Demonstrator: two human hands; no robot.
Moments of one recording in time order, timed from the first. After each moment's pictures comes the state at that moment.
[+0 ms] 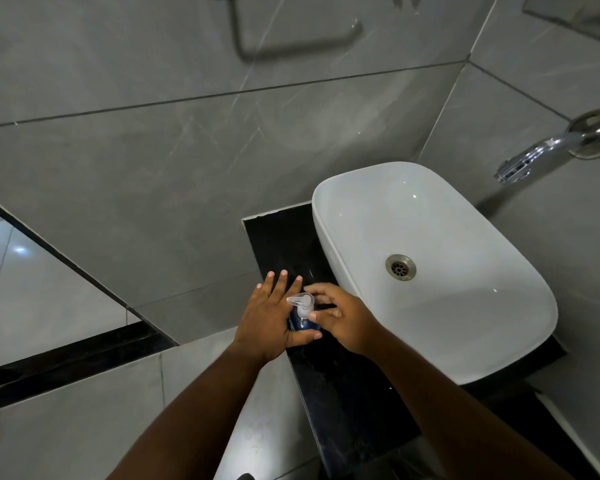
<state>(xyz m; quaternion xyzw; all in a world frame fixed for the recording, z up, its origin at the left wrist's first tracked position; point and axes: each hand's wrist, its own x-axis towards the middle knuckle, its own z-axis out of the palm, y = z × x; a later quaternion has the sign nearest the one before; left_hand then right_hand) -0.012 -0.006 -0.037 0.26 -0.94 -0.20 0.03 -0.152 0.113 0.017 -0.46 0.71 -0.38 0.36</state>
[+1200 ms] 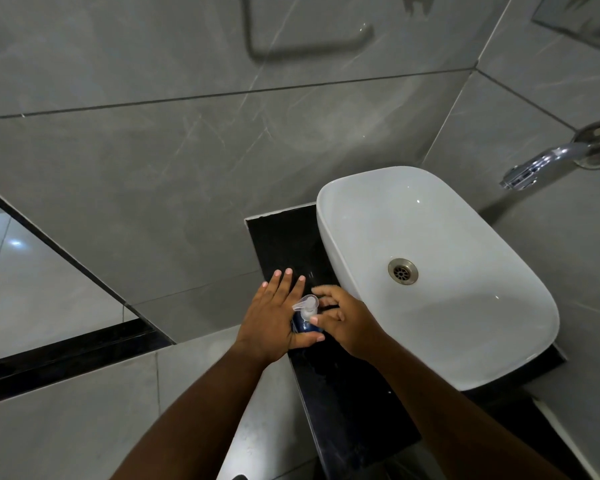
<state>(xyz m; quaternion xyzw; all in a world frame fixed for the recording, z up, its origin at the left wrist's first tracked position) -0.012 -0.005 -0.039 0.25 -0.95 -0.17 0.04 -0.152 0.113 0.010 -0.45 0.72 -0.39 0.35</state>
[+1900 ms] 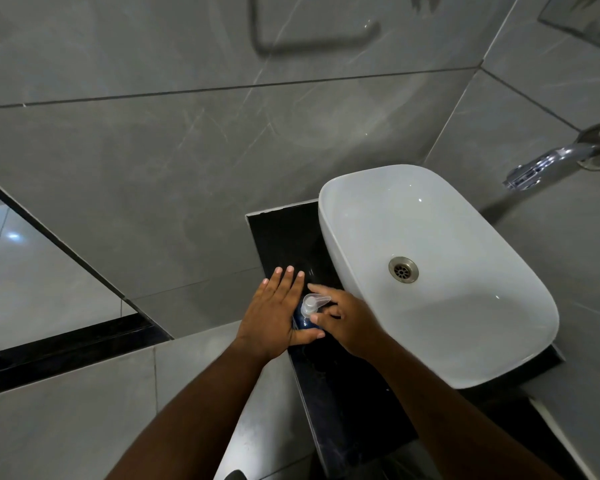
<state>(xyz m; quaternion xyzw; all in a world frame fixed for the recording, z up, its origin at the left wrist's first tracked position) -0.010 -0.006 -0.043 0.25 -0.95 -0.17 0.05 -0.148 0.111 0.008 -0.46 0.73 -0.38 0.33</state>
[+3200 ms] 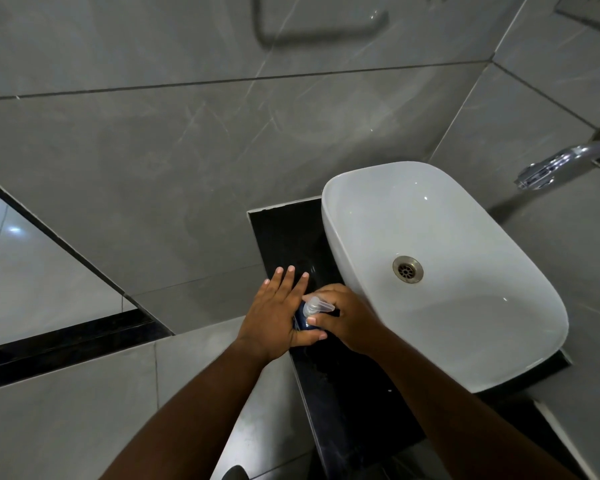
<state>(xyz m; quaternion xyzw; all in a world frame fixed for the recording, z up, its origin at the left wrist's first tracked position) -0.012 -0.007 -0.047 0.25 -0.95 -0.20 0.06 -0.154 0.101 0.007 -0.53 0.74 -0.31 0.28</state>
